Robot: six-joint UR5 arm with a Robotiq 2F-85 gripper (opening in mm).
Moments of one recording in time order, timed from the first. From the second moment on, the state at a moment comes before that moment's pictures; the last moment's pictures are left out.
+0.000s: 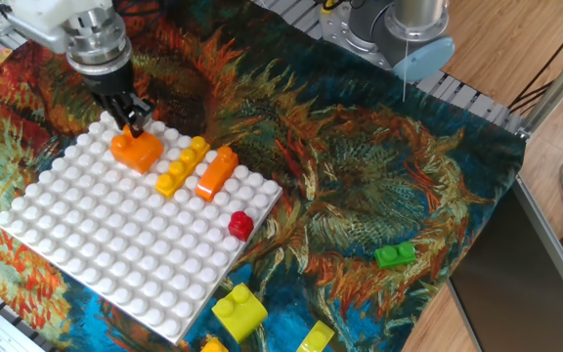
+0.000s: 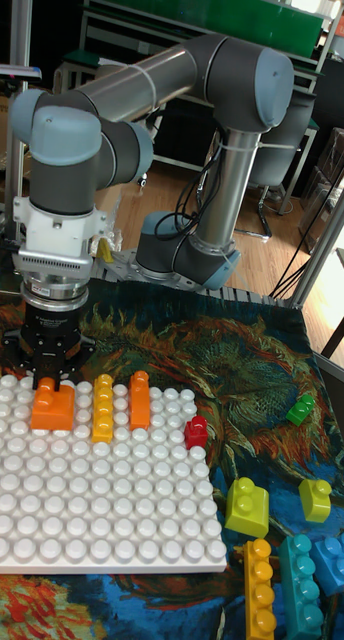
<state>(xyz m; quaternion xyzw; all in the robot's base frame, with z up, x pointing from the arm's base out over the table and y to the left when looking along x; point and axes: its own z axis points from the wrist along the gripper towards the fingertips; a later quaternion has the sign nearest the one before) 0.559 -0.164 0.079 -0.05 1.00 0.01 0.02</state>
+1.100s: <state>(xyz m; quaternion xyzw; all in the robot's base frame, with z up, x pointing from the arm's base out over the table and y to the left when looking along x) 0.564 -0.156 0.086 -0.06 1.00 0.03 0.01</state>
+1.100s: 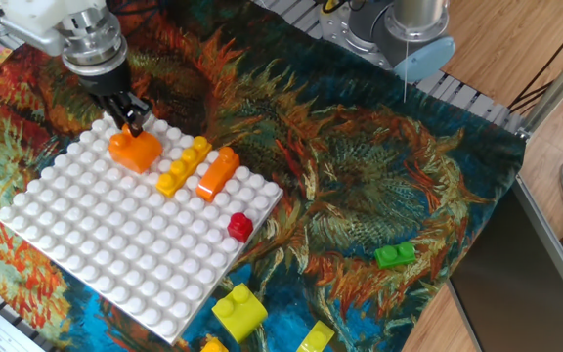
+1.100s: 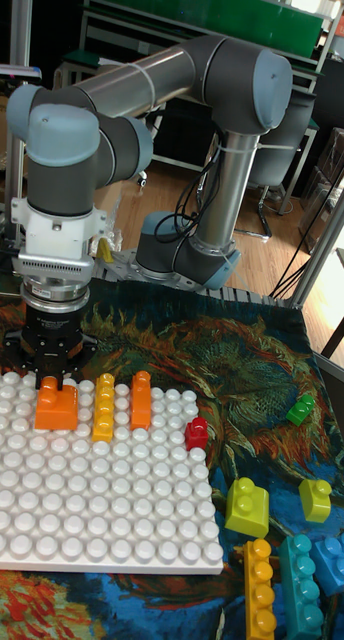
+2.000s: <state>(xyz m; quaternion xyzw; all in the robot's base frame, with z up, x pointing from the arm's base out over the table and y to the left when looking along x) 0.560 -0.160 0.074 -0.06 1.00 0.04 0.01</state>
